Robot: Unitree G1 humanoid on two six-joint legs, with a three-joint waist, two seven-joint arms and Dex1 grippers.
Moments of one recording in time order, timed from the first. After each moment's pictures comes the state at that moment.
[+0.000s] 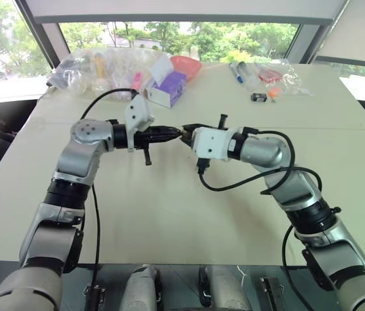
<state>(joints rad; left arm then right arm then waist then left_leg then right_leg) -0.79 0.51 -0.13 0.25 -0.26 0.15 -1.15 -0.68 -0.50 0.33 -0.15 -0.23 0.13 0.75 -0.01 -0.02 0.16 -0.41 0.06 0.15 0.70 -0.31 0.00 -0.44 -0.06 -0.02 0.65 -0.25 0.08</state>
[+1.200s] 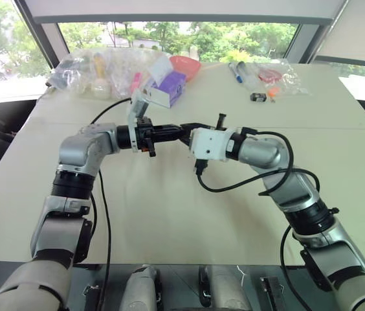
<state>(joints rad) -0.86 0.43 -0.03 0.32 -0.50 0.69 -1.15 -0.68 -0.49 0.34 -0.16 -0.25 0.12 0.73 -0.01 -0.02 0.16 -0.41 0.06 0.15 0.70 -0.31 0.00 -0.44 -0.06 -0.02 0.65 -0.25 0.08</state>
